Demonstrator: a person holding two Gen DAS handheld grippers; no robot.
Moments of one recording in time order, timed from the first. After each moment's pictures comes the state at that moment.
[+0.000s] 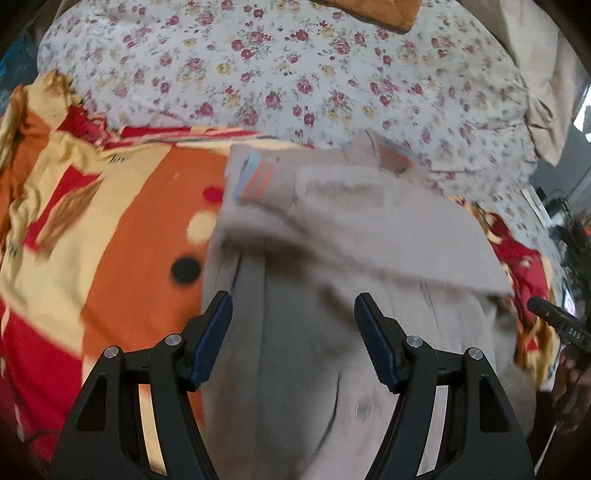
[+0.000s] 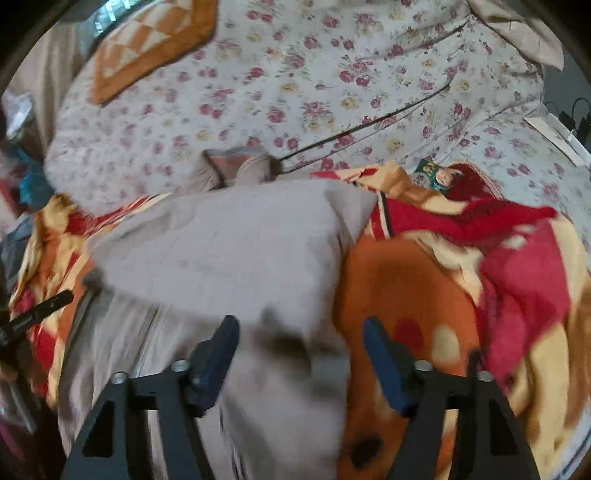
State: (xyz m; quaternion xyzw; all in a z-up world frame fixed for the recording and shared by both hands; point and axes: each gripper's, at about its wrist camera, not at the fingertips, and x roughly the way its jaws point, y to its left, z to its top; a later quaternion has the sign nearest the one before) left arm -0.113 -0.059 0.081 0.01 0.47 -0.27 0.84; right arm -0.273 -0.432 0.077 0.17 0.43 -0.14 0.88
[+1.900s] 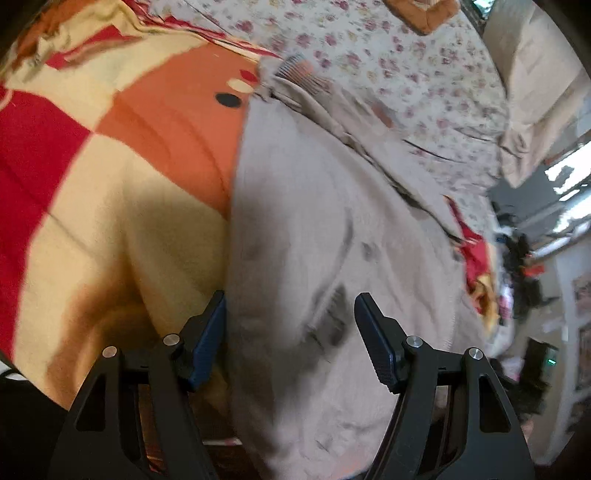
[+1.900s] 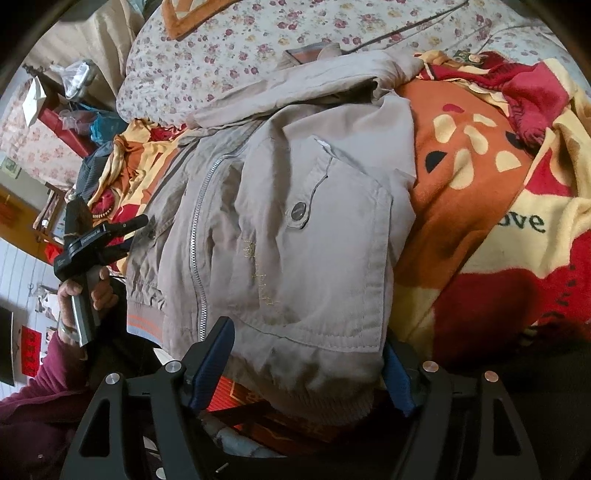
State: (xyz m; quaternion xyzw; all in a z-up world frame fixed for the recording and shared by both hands) left arm -0.187 0.028 0.024 -0.15 0.55 -0.35 0.74; right arm -0.412 -0.333 0.025 0.25 0.49 0.02 0.83
